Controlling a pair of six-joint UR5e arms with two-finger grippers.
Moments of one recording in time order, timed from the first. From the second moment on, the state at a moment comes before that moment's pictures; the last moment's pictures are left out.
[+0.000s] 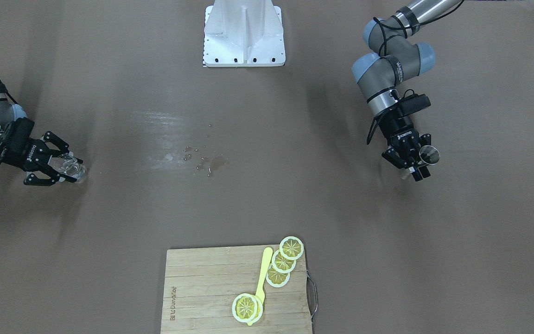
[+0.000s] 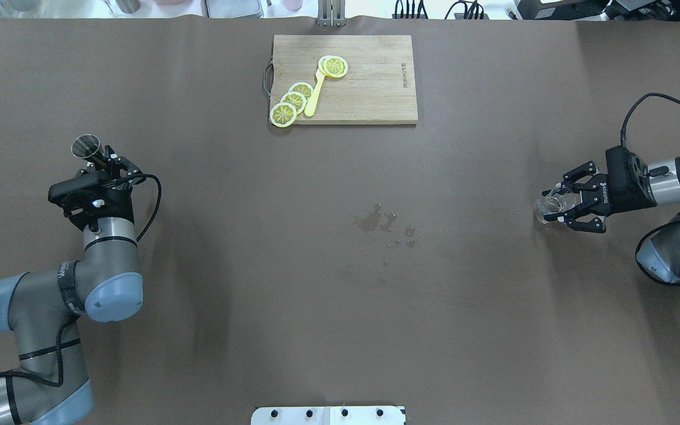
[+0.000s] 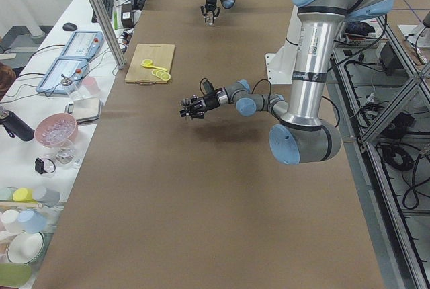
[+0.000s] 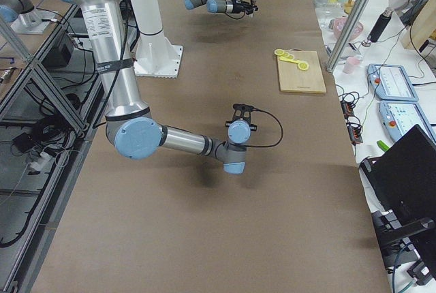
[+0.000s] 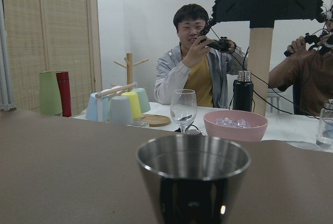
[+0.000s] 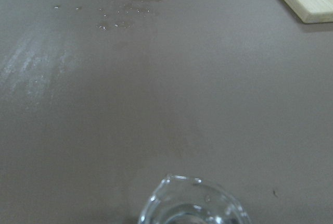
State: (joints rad) left arm -0.40 -1.75 -1.67 -1.91 -0.51 -1.70; right arm 0.94 -1.34 1.04 0.19 2.41 -0.02
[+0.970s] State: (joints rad) left arm -0.41 -1.93 -1.68 -2.30 -0.76 -0.89; right arm 1.02 -1.23 1.07 0.09 2.48 -0.03
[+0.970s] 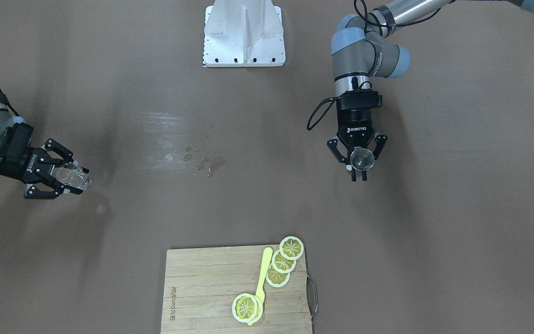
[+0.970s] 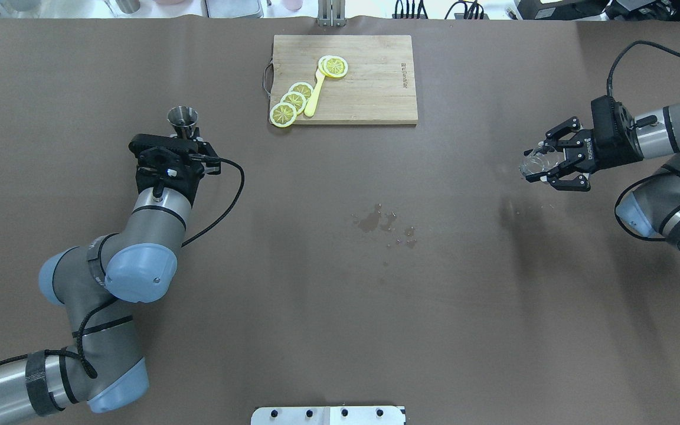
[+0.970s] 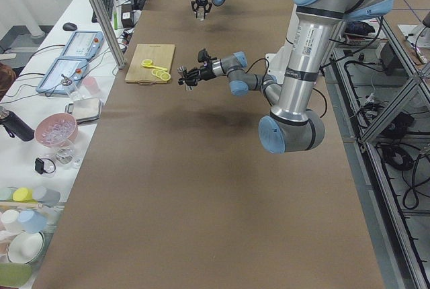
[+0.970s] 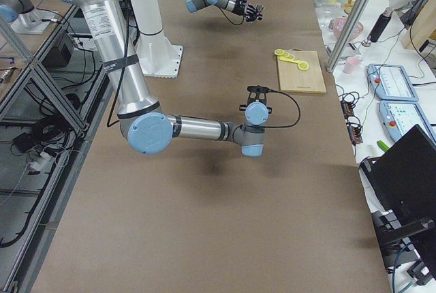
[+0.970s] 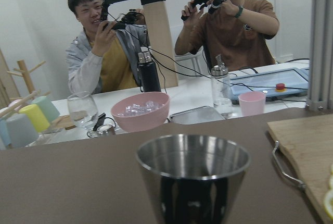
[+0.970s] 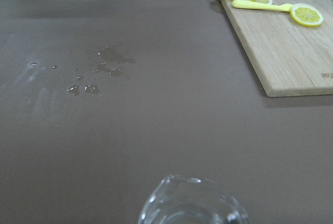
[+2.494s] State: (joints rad) left arm -0.38 -2.09 -1.50 -2.81 -1.36 -0.43; right arm 1.02 -1.13 1.38 -0.32 2.42 0.03
